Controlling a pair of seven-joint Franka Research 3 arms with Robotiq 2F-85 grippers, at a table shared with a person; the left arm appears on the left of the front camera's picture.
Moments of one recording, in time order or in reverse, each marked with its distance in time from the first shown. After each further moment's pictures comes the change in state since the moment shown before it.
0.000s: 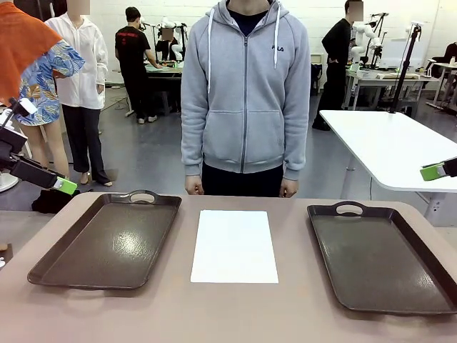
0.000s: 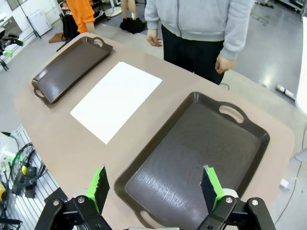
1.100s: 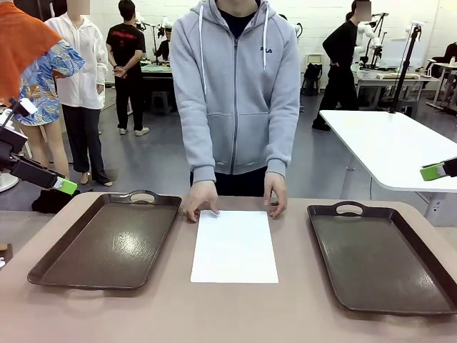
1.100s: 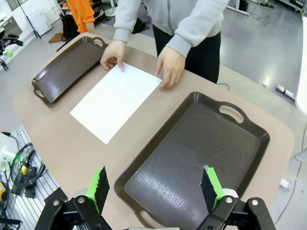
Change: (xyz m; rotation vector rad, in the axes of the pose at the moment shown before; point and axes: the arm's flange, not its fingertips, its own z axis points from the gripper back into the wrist) left arm 0.000 0.000 0.000 -0.001 0.000 0.001; right arm 0.000 0.000 0.000 0.000 0.000 0.000
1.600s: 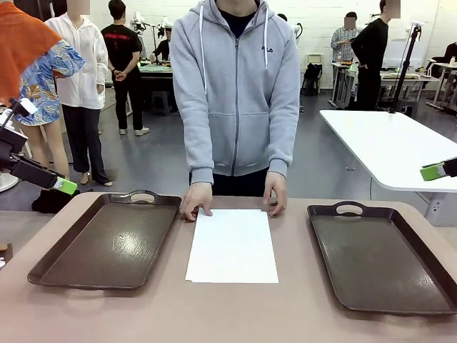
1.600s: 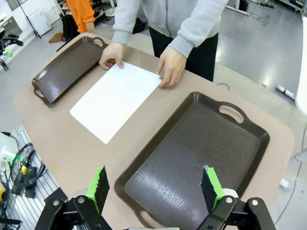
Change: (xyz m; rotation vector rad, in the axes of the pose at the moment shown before) left arm 0.000 0.000 0.000 0.000 0.000 0.000; right arm 0.000 0.000 0.000 0.000 0.000 0.000
